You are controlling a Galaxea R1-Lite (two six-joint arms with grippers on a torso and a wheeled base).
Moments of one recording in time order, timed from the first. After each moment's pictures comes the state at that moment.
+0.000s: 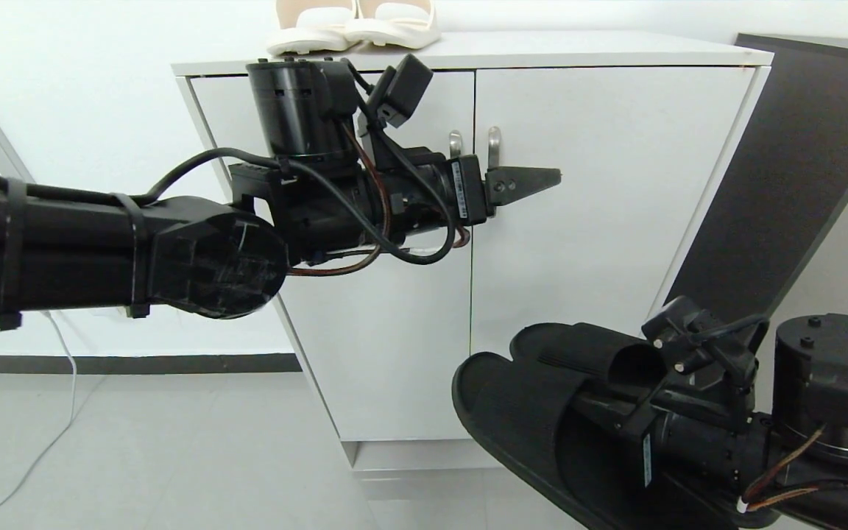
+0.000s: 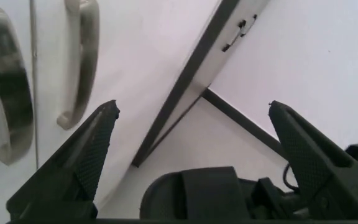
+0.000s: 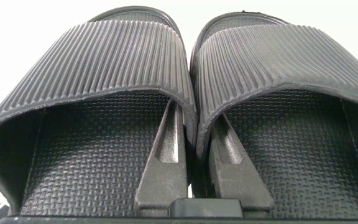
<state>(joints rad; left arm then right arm) -0.62 1.86 -1.44 -0.47 -0.46 -0.27 0.75 1.52 -0.50 -0.76 0.00 0.05</state>
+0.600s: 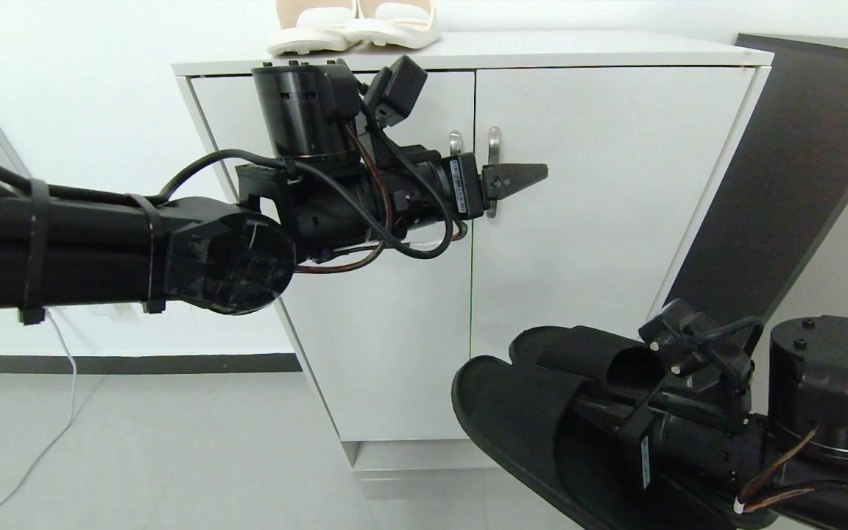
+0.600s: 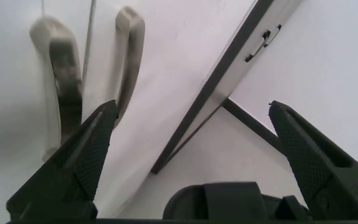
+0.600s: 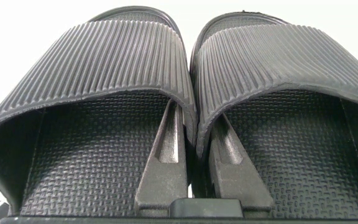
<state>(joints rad) -0.61 1.88 -1.46 -0.49 -0.38 -0.25 0.75 1.53 -0.49 -0.76 0.01 0.05</state>
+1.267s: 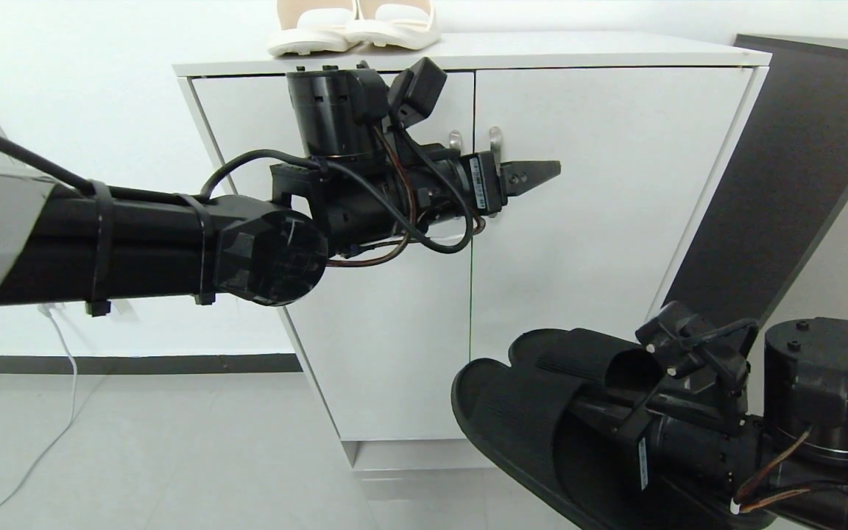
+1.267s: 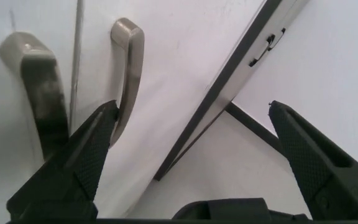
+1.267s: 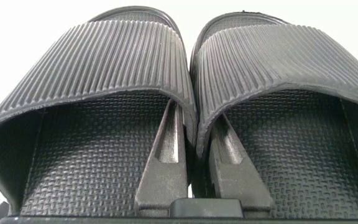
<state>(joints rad) -0.60 1.96 -1.56 -0.48 -0.34 -0.25 0.75 1.53 -0.49 -0.76 0.01 0.05</state>
